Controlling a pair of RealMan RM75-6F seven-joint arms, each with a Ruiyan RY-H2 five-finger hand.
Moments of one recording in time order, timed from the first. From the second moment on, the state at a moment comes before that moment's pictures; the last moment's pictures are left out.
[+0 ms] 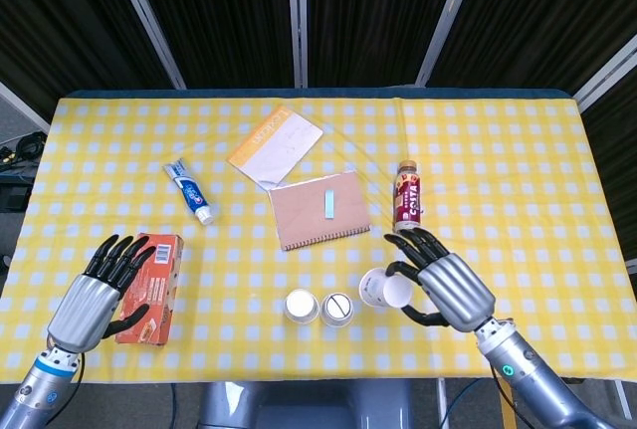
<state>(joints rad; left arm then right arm) -0.20 -1.27 0.07 -1.57 1.79 1.54 0.11 0.46 -1.03 0.08 -2.06 -1.59 1.09 -0.13</state>
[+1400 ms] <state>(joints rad) -0.20 -1.25 0.07 -1.58 1.78 1.50 0.10 0.63 -1.27 0.11 -2.12 -1.27 1.00 -0.48</state>
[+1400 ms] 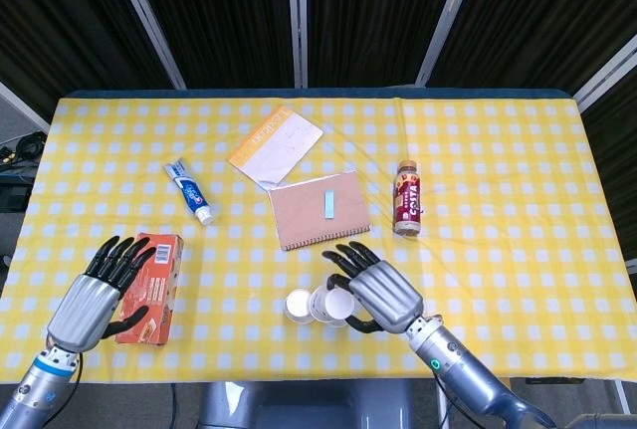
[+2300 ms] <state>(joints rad) -0.20 -1.25 0.06 -1.58 1.77 1.49 0.10 0.65 -1.32 0.08 -2.08 -1.26 1.02 -0.48</state>
